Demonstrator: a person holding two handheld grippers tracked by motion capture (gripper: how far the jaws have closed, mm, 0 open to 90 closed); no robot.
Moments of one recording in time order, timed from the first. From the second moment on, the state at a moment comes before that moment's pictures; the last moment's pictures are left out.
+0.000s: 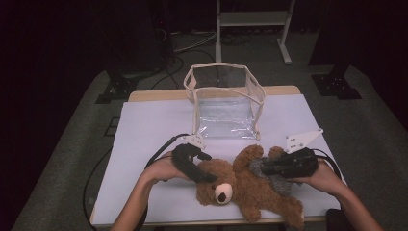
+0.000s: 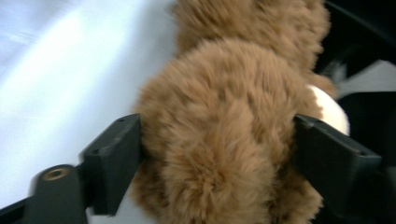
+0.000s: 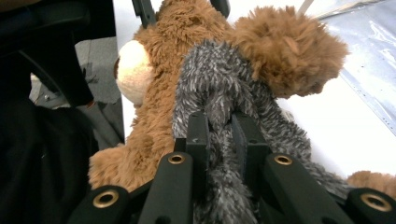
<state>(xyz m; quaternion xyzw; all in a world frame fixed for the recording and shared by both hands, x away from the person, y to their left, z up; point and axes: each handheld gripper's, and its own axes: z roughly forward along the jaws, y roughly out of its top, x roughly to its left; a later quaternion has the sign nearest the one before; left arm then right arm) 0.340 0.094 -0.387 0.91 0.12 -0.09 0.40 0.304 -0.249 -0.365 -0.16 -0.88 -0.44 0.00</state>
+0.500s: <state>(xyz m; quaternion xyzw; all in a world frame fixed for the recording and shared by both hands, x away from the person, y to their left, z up) 0.330 0.080 -0.383 0.90 0.11 -0.08 0.40 0.306 -0.249 -0.367 -0.16 -0.88 -0.45 0.01</state>
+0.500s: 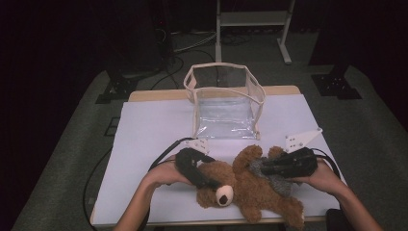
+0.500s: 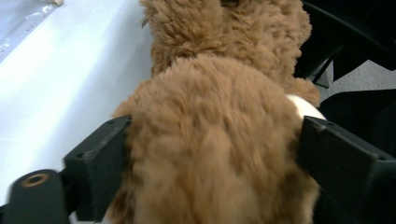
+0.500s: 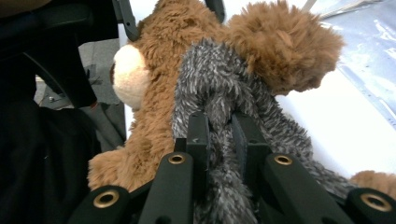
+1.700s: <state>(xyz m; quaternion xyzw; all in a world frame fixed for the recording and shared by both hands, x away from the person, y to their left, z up) 0.342 0.079 -0.357 0.94 0.08 0.02 0.34 0.307 -0.218 -0.373 -0.15 -0.88 -0.46 -0.01</state>
